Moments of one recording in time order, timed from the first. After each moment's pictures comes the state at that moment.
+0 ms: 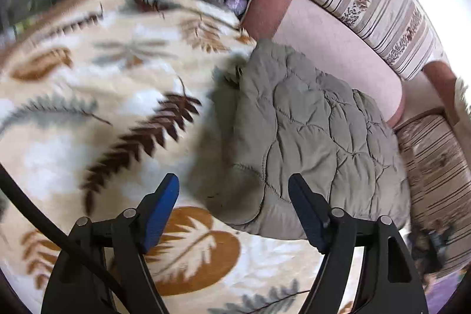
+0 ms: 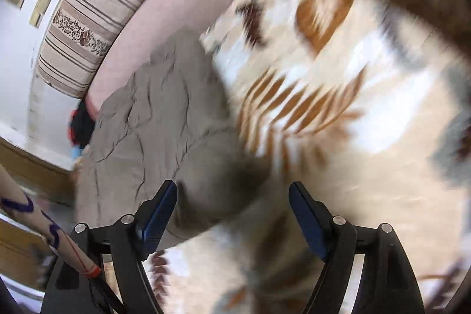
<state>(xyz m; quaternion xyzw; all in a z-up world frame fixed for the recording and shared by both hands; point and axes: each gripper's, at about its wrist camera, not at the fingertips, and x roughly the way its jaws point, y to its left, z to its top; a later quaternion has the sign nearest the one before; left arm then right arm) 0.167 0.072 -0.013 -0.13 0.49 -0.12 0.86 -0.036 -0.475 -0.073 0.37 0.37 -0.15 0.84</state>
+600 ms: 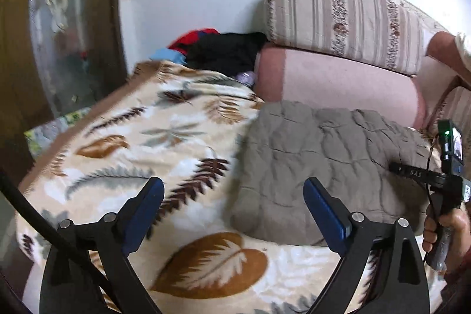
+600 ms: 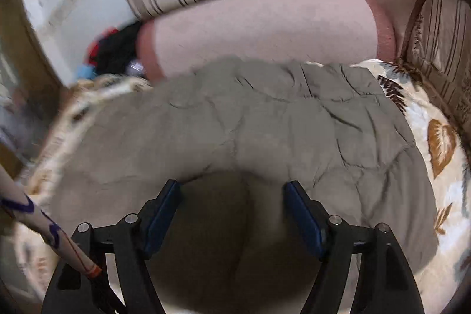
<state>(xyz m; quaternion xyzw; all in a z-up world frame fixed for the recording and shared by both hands) 0.086 0.038 0.043 0.01 0.31 -0.02 0.95 0.151 -0.300 -0.063 0.12 0.42 -0.08 0.90</state>
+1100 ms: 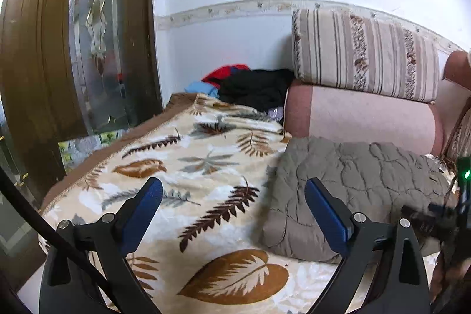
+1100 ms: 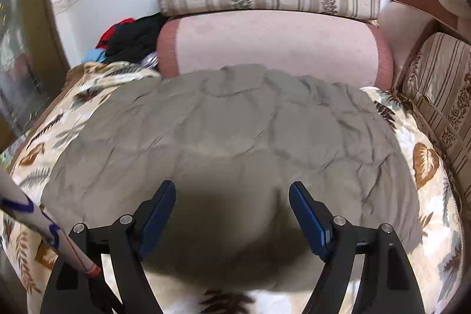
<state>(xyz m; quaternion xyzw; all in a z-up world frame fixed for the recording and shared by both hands) 0.040 0.049 0.077 0.01 0.23 0.04 0.97 0.090 -0.232 -0.035 0.06 0.39 -0.06 0.92</state>
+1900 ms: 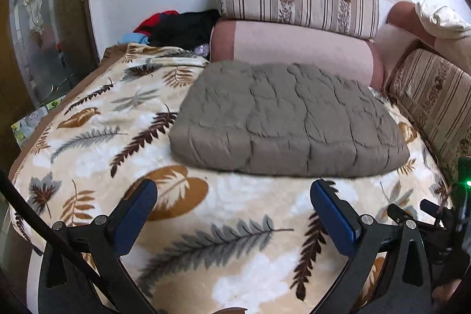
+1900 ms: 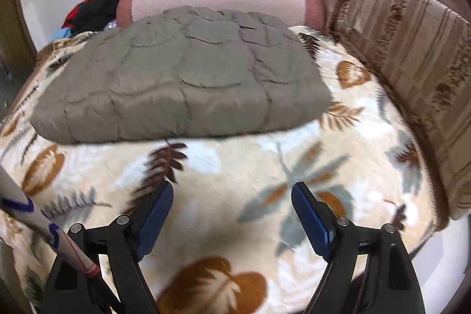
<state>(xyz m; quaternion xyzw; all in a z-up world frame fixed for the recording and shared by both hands) -0.019 -0.034 0.031 0.03 0.37 -0.10 0.92 -0.084 -0.260 -0.050 0.06 0.45 -0.18 0.87</state>
